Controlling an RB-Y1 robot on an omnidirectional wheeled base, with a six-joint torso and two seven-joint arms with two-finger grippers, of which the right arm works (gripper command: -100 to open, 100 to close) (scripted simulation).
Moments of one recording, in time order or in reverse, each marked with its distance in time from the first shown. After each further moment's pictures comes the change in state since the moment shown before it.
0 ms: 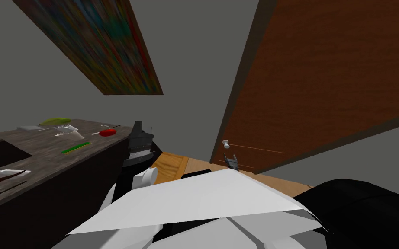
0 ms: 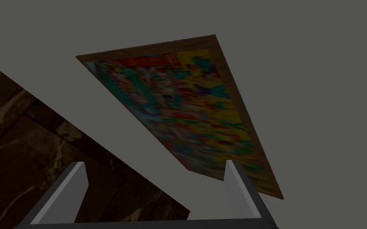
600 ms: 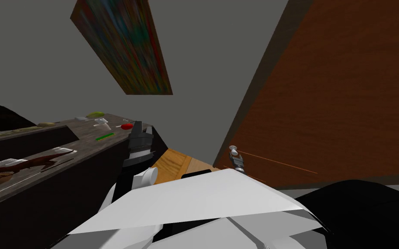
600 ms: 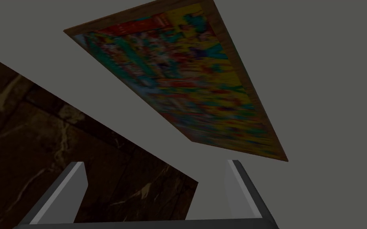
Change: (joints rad) arm -0.096 -0.044 -0.123 0.109 -0.070 0.020 -0.007
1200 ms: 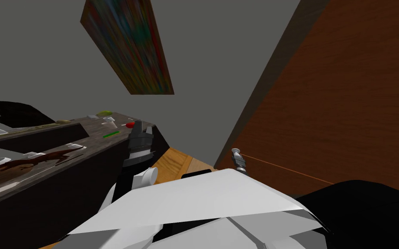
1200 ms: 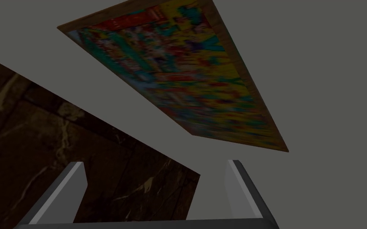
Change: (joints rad) arm -0.017 -0.007 -0.039 0.019 -0.022 0.010 -0.004
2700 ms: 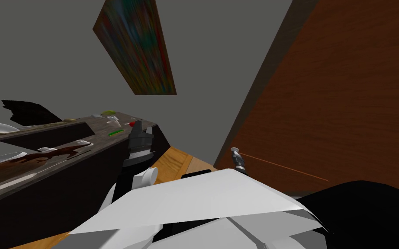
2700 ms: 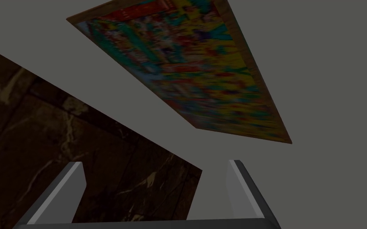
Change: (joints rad) arm -0.032 -0.013 0.006 0.027 -0.020 0.000 -0.269
